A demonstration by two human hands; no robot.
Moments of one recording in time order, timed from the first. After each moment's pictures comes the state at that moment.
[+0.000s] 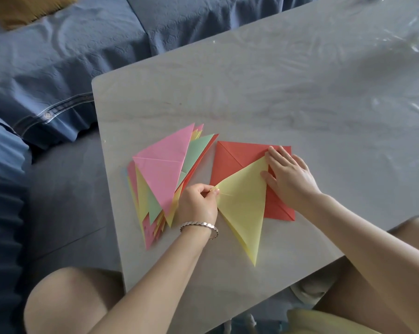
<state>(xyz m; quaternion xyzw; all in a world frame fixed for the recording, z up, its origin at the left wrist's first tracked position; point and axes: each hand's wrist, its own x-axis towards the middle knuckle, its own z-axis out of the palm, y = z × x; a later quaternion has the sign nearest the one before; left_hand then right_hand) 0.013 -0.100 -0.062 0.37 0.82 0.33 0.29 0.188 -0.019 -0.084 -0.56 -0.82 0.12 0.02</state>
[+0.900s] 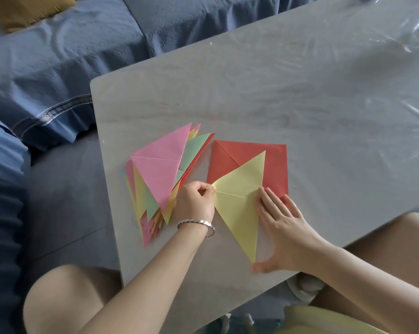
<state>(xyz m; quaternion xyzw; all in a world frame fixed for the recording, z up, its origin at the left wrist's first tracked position) 0.014 -0.100 -0.063 0.38 0.83 0.32 0.27 0.195 -0.112 -0.072 -0.47 -0.86 0.15 -0.16</state>
